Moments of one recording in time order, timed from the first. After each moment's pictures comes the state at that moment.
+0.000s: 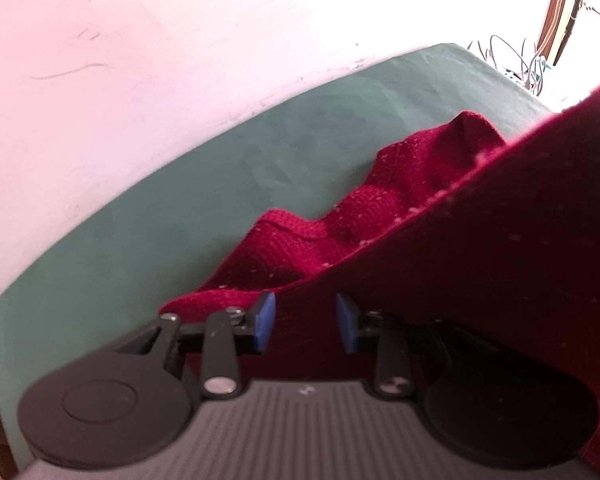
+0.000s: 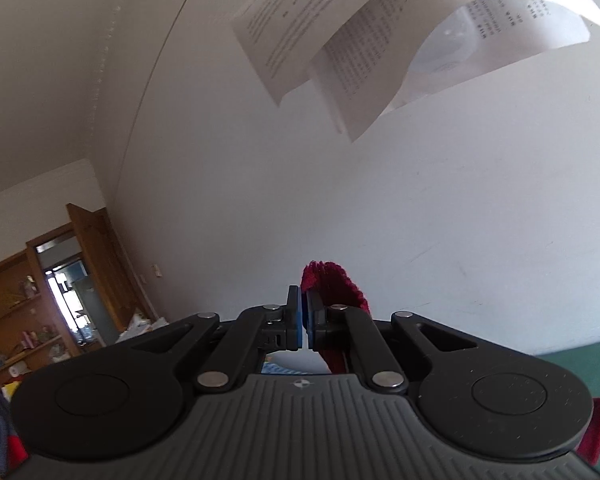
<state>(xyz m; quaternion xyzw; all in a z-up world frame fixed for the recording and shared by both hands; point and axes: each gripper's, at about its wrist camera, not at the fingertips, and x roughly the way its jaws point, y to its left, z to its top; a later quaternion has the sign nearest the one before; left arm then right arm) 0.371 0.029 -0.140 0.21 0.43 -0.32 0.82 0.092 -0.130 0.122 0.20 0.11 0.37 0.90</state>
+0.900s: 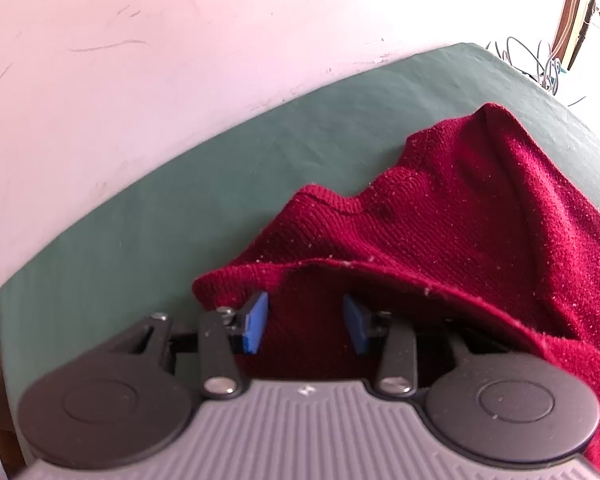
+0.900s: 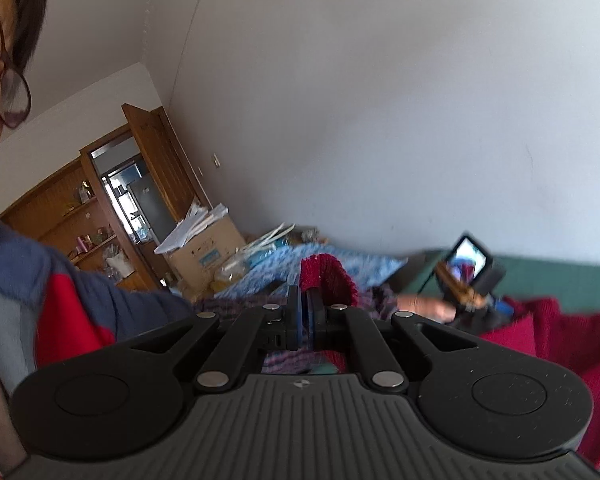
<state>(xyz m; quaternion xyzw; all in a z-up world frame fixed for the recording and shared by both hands) 0.367 0.053 -0.138 0.20 0.43 -0.31 0.83 0.045 -0.084 0.073 0.13 0.24 0.47 0.84</state>
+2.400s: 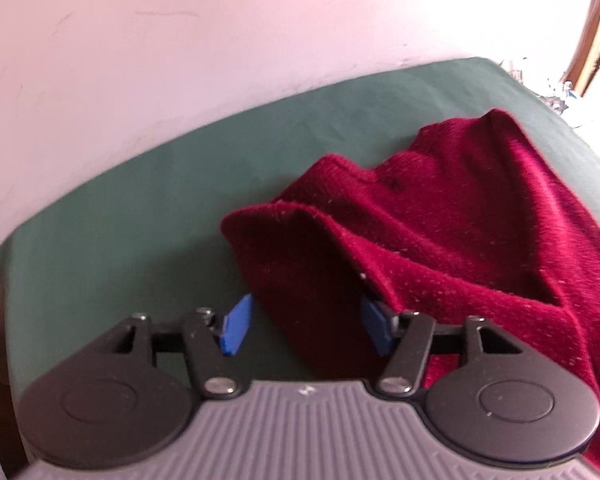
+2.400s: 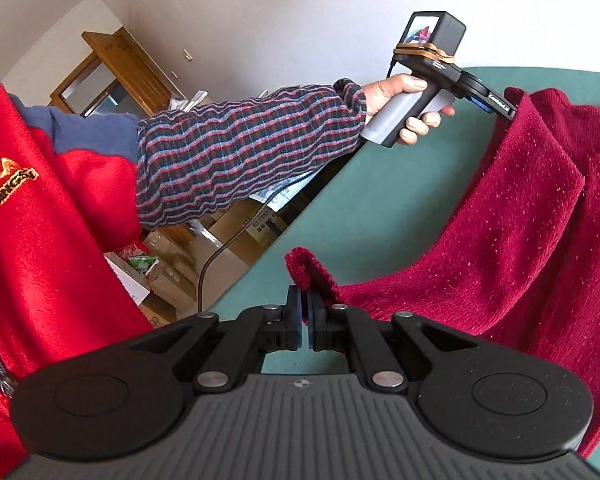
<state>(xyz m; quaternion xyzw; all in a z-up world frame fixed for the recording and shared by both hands) 0.345 0.087 -0.140 0.15 0.43 -0.27 0.85 -0.020 -0.108 -0.058 0.13 0.41 0.46 0.78</state>
